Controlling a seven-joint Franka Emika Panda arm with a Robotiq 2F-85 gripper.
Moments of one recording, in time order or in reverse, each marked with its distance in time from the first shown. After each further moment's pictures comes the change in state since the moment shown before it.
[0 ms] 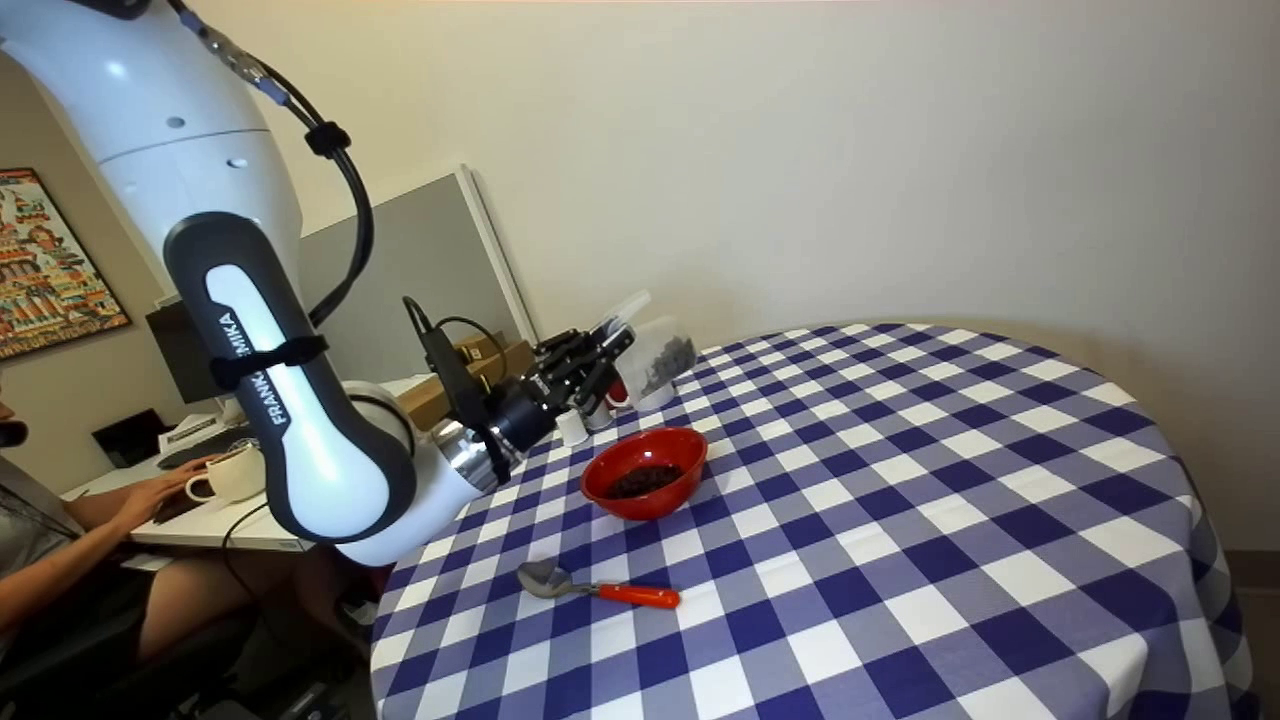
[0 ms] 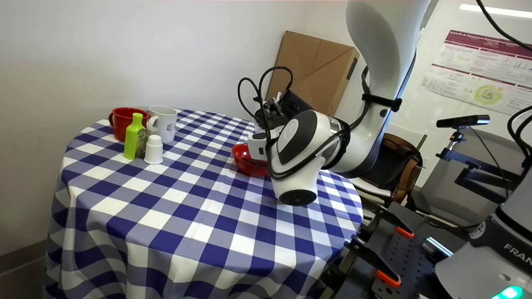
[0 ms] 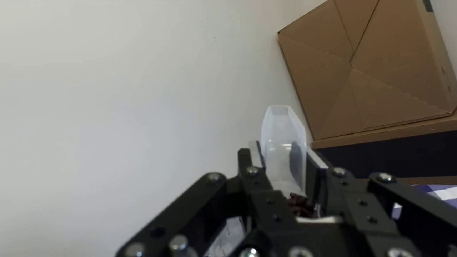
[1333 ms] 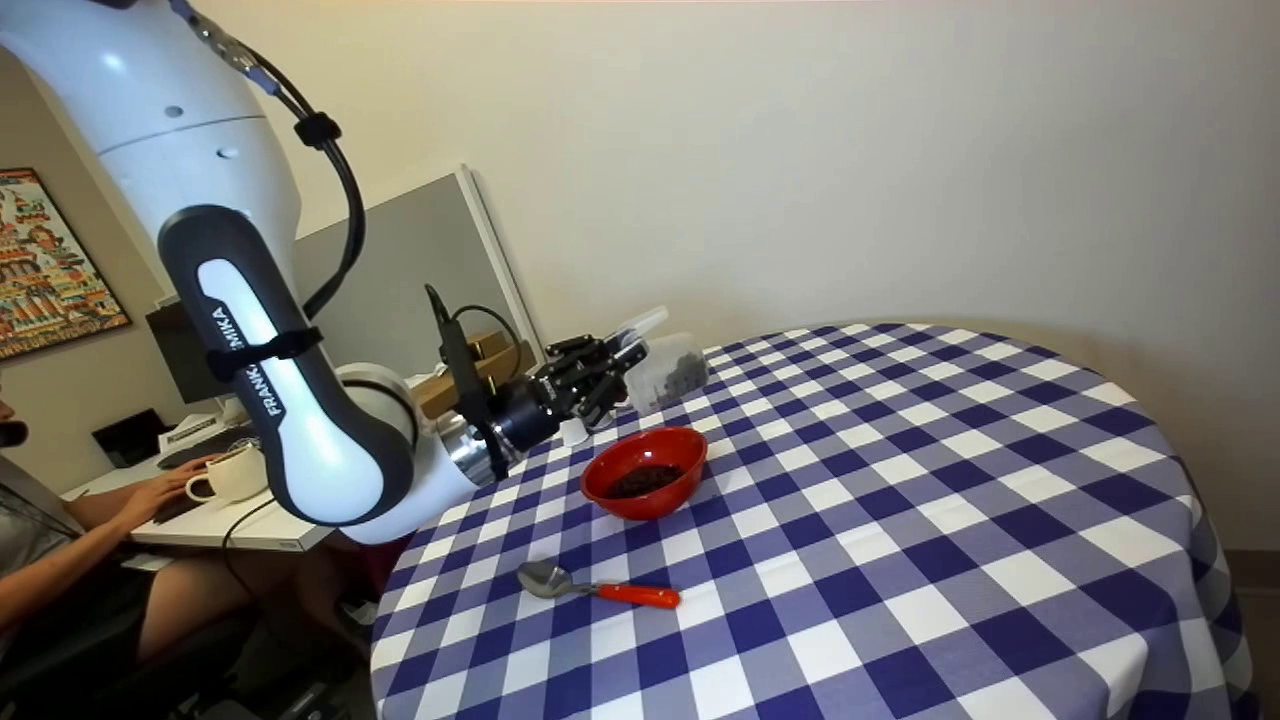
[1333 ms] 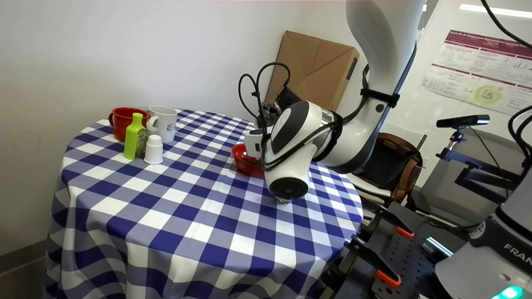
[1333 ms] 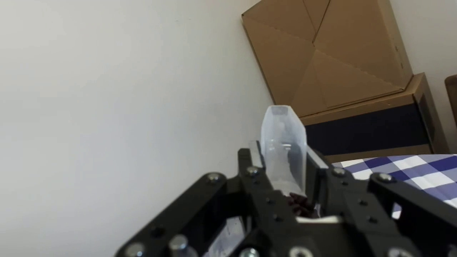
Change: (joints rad) arm 0.000 -0.014 0.000 0.040 0.108 0.112 0.000
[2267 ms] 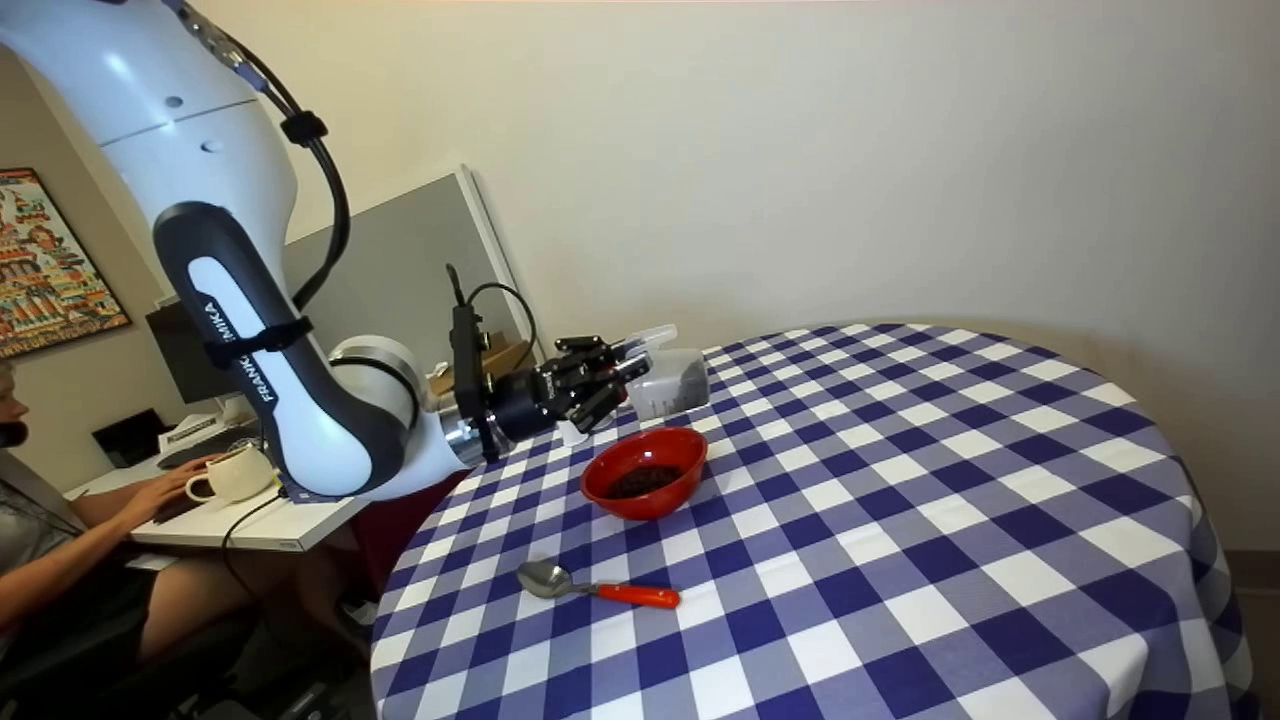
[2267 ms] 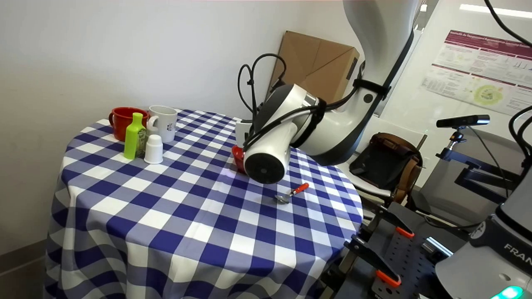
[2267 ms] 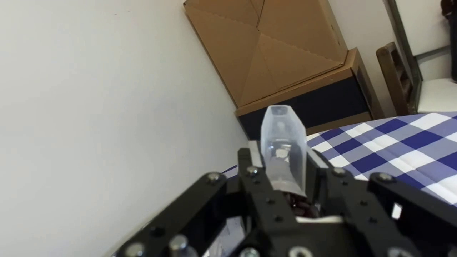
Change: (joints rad) arm 0.018 -0.010 0.007 0.092 0.204 0.115 0.000
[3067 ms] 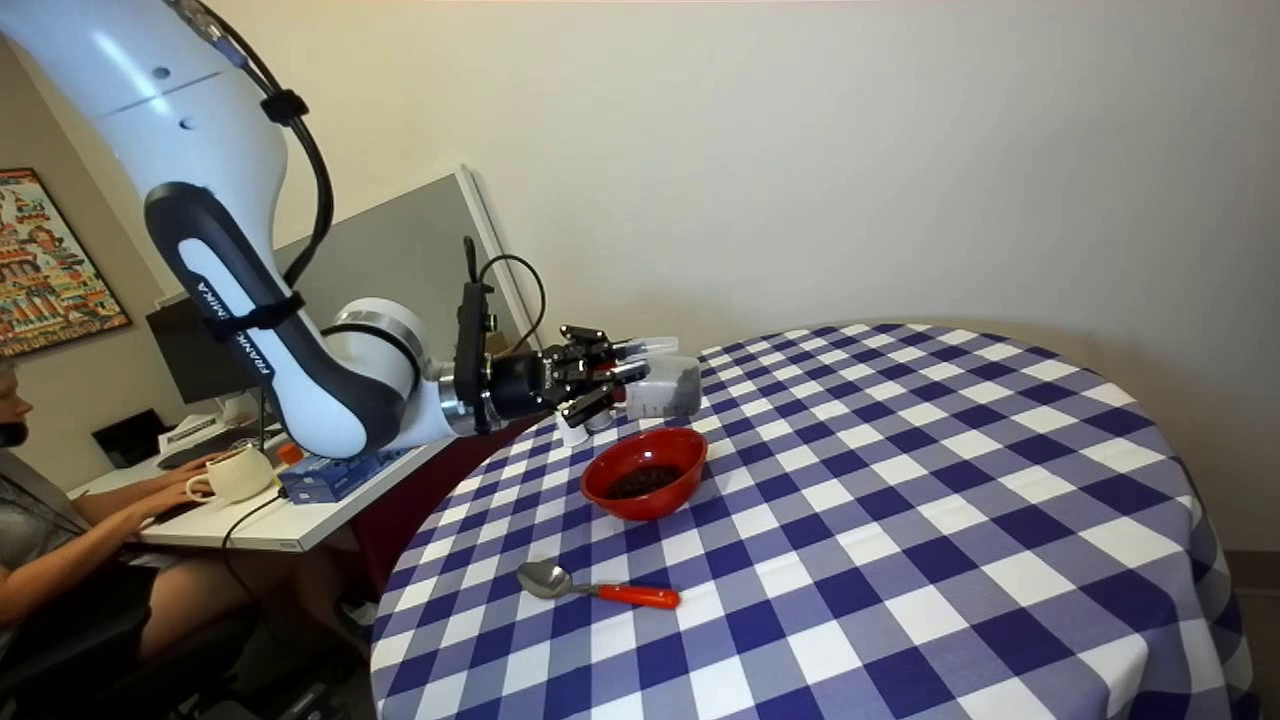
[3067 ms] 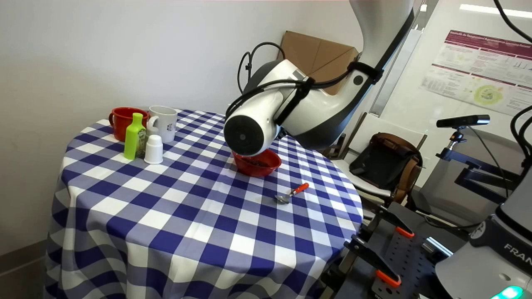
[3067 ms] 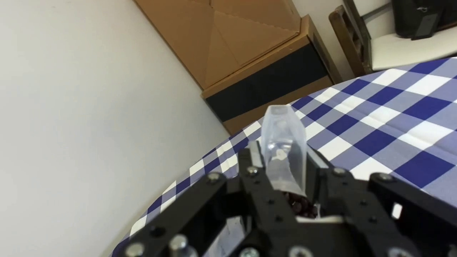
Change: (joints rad) arm 0.004 -0.038 0.000 0.079 0.161 0.141 0.000
